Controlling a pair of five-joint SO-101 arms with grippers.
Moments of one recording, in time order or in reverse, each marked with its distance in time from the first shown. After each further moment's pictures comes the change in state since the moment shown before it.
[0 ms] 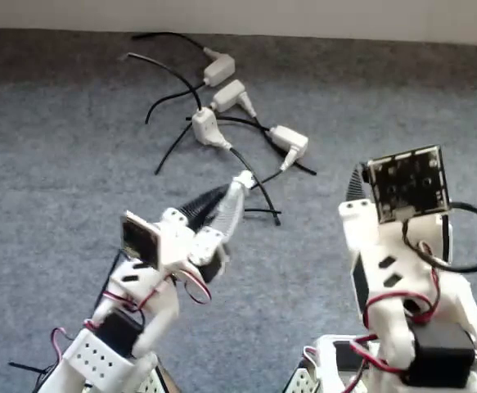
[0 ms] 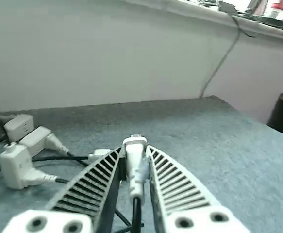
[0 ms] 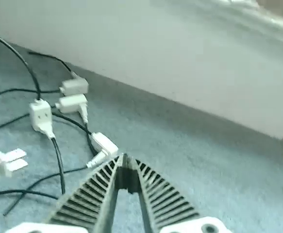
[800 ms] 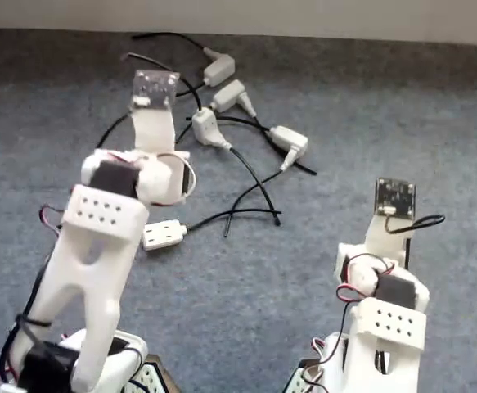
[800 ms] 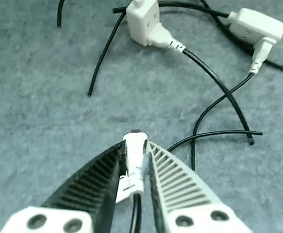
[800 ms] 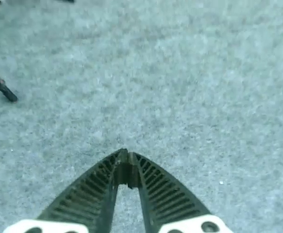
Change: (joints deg) left arm -19.8 66.9 -69.6 60.8 -6.1; right arm 14.9 0.5 53.5 -18.1 -13.1
